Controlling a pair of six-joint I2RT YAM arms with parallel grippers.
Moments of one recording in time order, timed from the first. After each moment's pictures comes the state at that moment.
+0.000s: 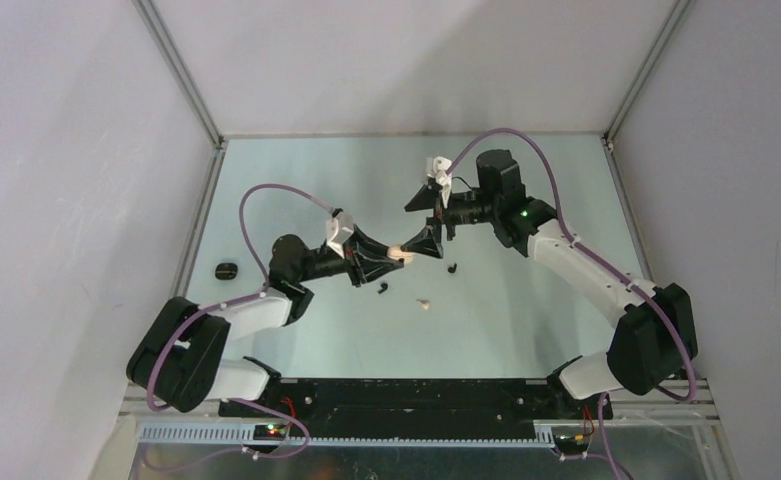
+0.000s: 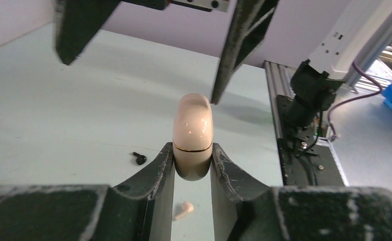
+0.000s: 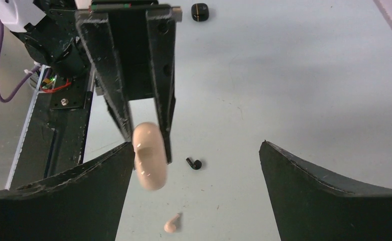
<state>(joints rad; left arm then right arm) -0.46 1.33 0.42 1.13 0.91 -0.35 0.54 1.44 1.18 -0.13 -0.92 -0.32</state>
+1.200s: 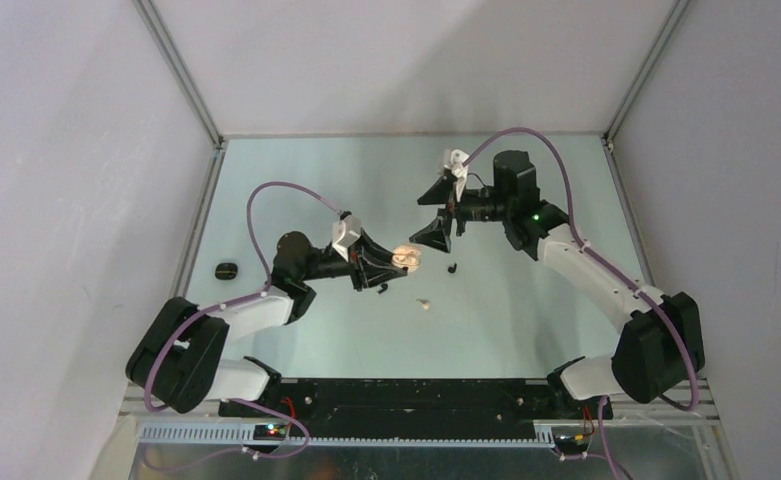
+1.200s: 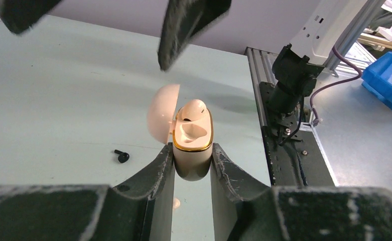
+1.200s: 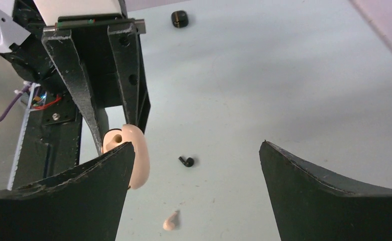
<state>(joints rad) -0.49 1.32 0.45 1.03 0.98 -0.31 0.49 1.40 1.12 -0.04 -0.90 -0.22</state>
